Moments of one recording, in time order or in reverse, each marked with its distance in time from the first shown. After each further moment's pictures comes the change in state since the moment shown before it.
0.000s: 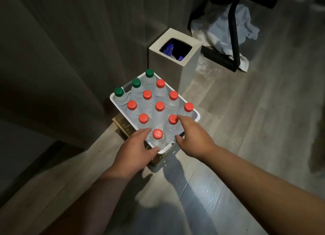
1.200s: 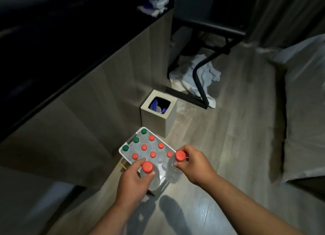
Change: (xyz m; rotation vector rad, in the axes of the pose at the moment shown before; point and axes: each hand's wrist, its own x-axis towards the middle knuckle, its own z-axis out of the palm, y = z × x) left_hand -0.081 0.179 -0.149 -0.285 0.091 -0.064; right_hand -0.092 -0.159 -0.203 0.278 0.146 0.325
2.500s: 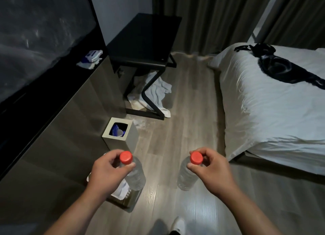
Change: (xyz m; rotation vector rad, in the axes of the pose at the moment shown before) left_hand -0.122 0.310 0.019 0.010 -0.158 0.261; right_hand -0.229 -0.018 -0.311 0.357 0.432 0.042
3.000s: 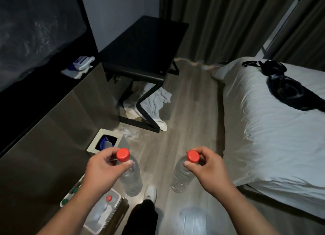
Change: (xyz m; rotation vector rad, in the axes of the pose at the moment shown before) left_hand 0.157 0.069 0.071 -0.035 0.042 0.002; right_hand 0.205 -0.014 -0.040 -0.060 -0.061 -0.039
